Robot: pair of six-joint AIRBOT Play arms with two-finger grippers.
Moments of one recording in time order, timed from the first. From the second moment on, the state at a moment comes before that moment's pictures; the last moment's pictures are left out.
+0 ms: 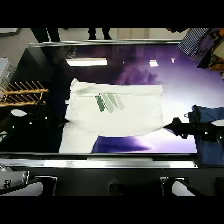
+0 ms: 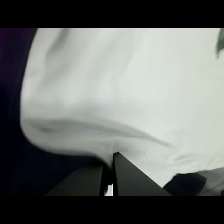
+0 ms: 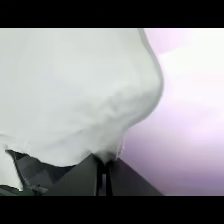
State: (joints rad) left arm 0.21 -1.38 0.81 0.67 -1.03 -1.14; right arm -0.50 -1.24 0.71 -0.75 1.19 1.14
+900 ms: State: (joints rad) left arm 0.18 -1.06 2.01 0.99 -1.17 -1.60; right arm -0.16 -0.94 1.95 -1.21 1.03 1.48
